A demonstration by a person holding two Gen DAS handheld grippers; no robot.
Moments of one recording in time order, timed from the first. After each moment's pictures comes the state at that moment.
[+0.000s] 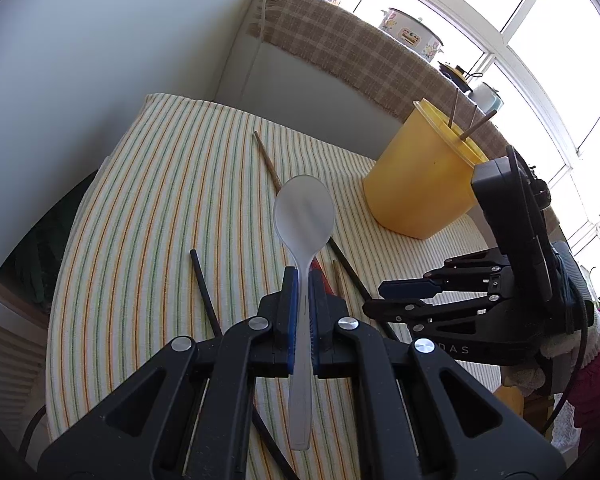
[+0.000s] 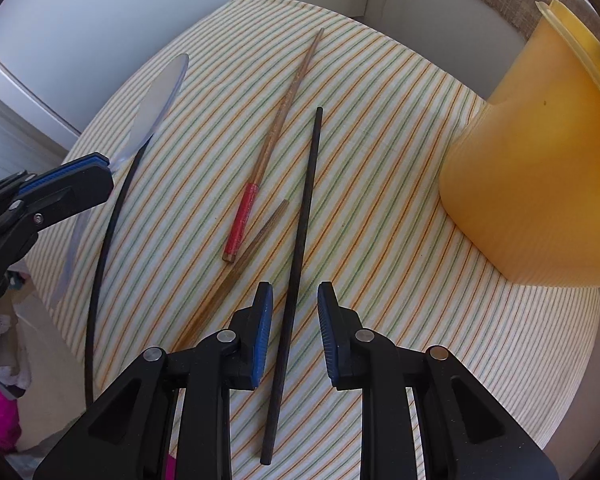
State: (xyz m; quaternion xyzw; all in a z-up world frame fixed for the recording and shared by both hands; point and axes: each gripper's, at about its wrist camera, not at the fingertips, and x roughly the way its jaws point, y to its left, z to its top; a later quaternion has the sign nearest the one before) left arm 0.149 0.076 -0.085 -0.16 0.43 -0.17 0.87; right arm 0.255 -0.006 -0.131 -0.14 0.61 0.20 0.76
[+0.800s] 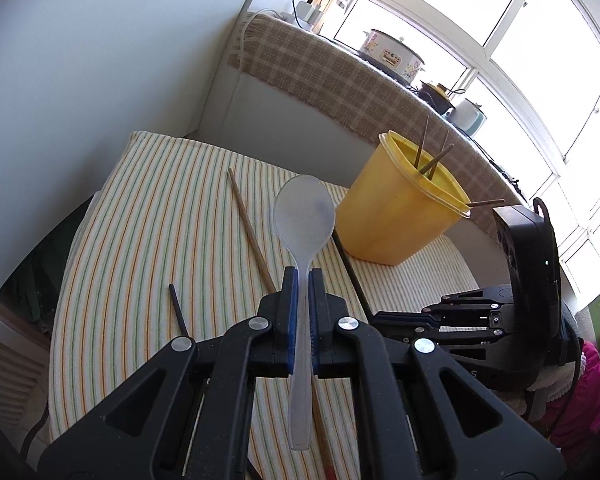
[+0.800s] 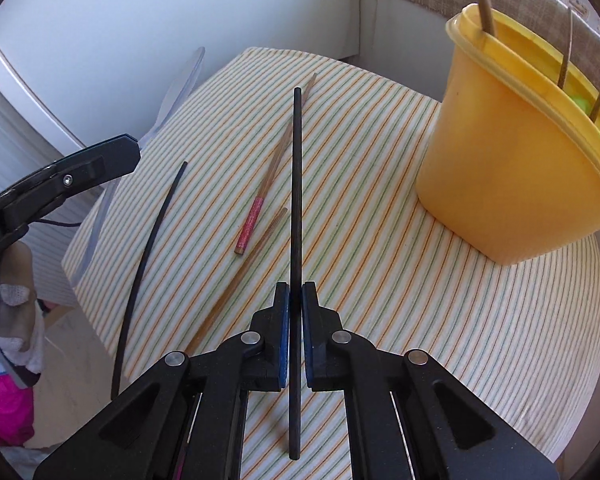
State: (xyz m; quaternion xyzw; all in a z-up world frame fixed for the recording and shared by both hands) left arm 0.146 0.065 -0.047 -0.17 0.39 -0.18 0.89; right arm 0.220 -0.042 -0.097 -0.06 0.54 0.23 0.81
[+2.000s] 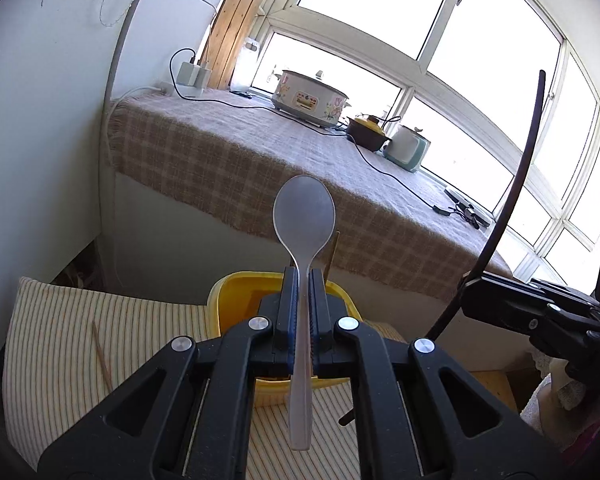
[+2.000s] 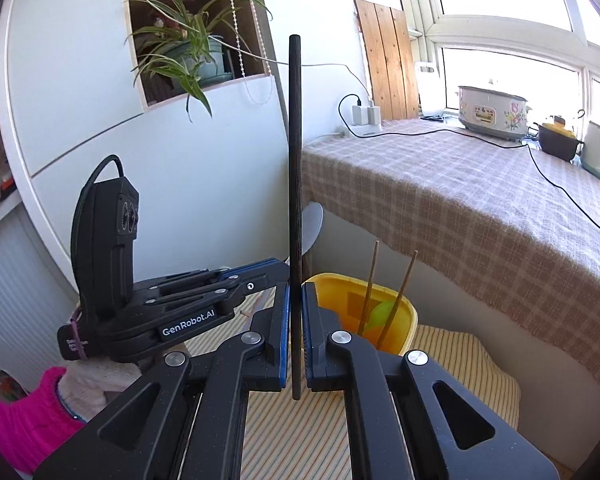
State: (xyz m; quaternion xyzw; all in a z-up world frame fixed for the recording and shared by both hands) left arm 0.246 -0.082 0.051 -0.13 0.30 -0.26 0.91; right arm 0.211 -0.185 0.086 0.03 0.29 0.21 0.93
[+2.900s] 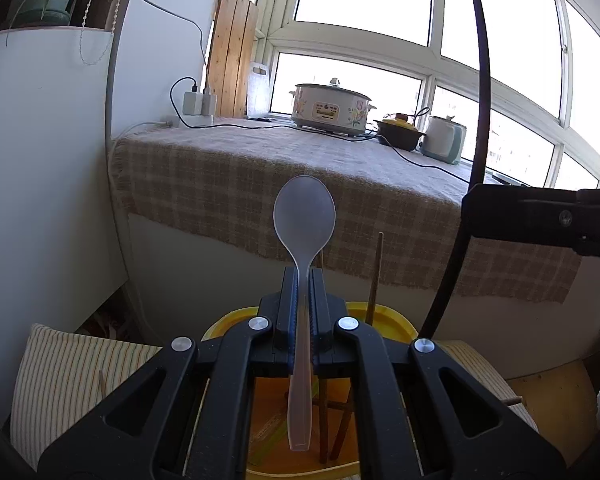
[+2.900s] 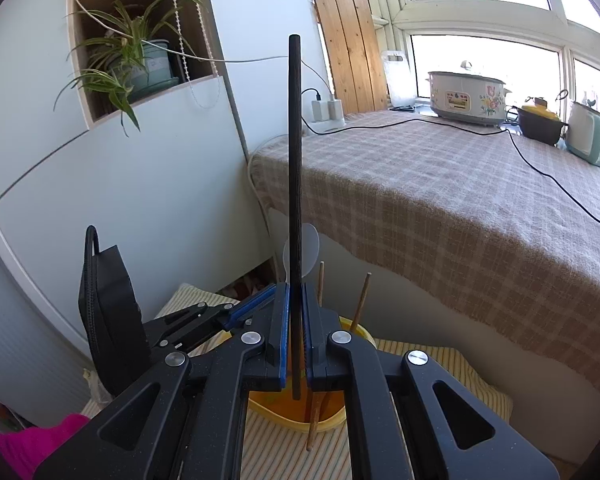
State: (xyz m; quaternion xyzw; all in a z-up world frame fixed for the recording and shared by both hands) left arm 0.275 -0.137 0.003 -0.04 0.23 -0.18 0.95; right arm 0.266 -0.208 0.067 0.06 0.30 0.17 0.94
